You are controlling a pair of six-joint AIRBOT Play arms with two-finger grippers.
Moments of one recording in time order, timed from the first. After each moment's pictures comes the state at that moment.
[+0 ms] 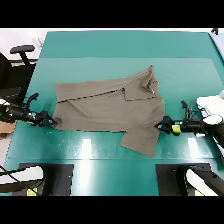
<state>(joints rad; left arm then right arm) 0.50 -1.36 0.81 0.89 -1.40 -0.94 -0.18 -0.93 0.43 -0.67 1.07 1.36</state>
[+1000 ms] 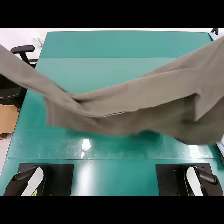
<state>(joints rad) 0.37 -0.76 1.94 0.67 -1.56 -1.23 -0.42 -0.56 1.50 -0.60 1.11 1.31</state>
